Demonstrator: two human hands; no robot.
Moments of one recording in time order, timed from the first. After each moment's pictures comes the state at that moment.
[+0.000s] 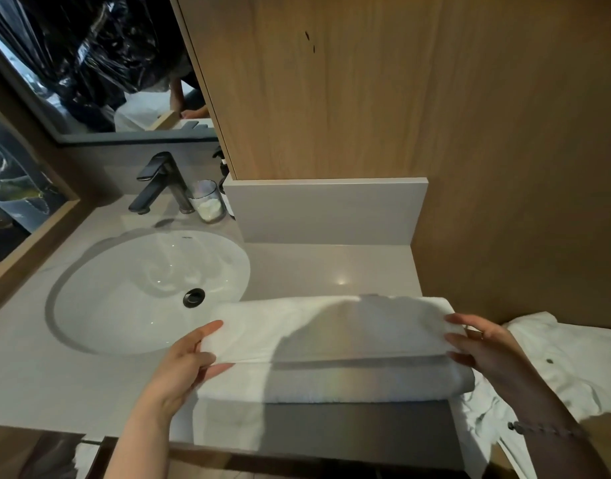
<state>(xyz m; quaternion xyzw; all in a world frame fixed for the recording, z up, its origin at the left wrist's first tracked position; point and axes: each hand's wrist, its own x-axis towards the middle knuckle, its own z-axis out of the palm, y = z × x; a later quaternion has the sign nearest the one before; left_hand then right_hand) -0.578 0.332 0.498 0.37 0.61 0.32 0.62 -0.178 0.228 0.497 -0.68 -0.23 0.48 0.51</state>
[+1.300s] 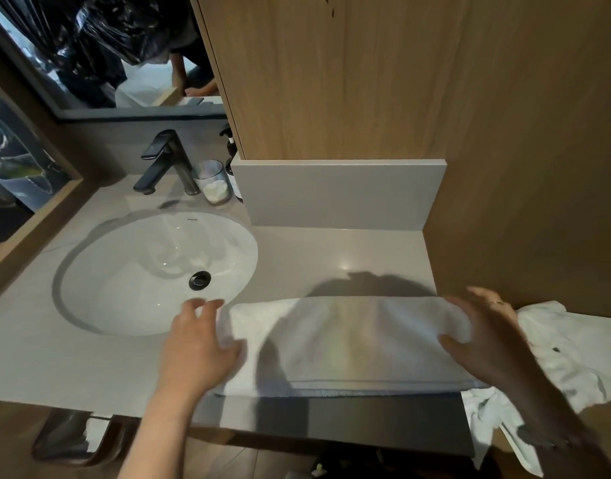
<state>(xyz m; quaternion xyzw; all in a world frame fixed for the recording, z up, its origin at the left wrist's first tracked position) -0.549 0.306 0.542 0.71 0.69 0.06 0.14 -0.205 0.225 0.514 -0.81 -0.56 0.11 0.17</state>
